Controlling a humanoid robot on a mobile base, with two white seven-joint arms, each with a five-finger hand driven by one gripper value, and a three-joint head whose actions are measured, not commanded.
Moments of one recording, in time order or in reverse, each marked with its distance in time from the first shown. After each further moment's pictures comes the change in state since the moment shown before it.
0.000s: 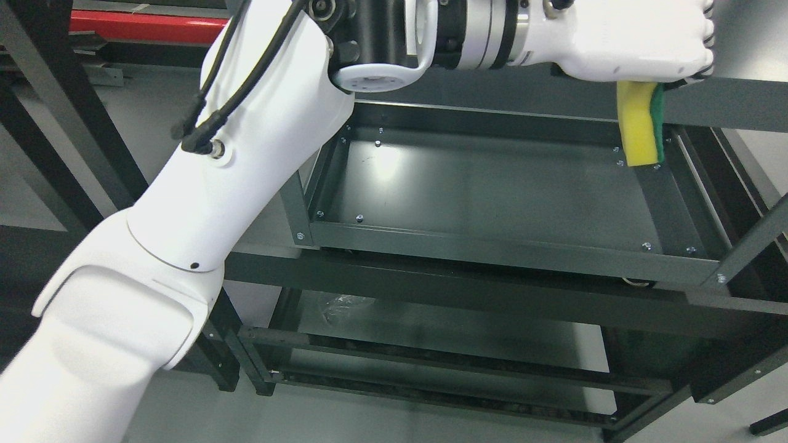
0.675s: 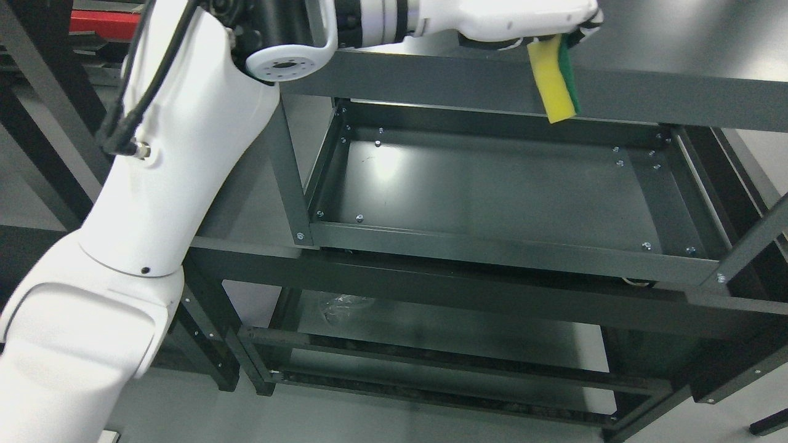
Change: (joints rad) left arm 0.090 0.127 0.157 -0.032 0.077 0.000 -0.106; right arm 0.000 0.000 0.000 0.000 0.000 0.000 -0.001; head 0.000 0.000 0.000
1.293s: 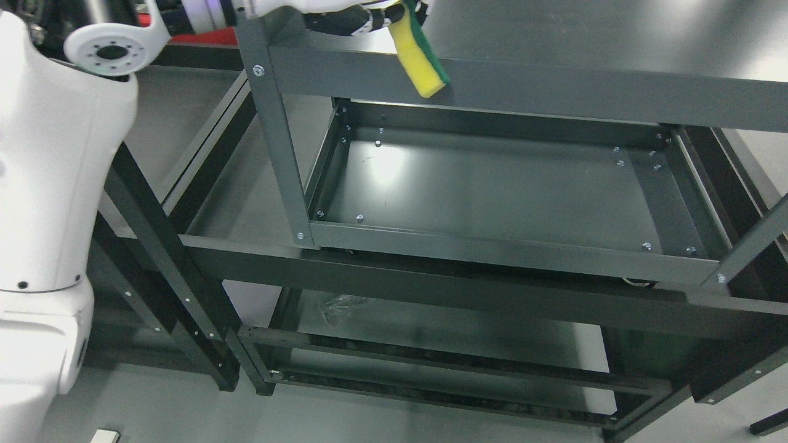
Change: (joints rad) left arm 0.085 0.218 0.175 -0.035 0.307 0.000 -0.247; right arm 0.000 0.000 0.000 0.000 0.000 0.000 0.000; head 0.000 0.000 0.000
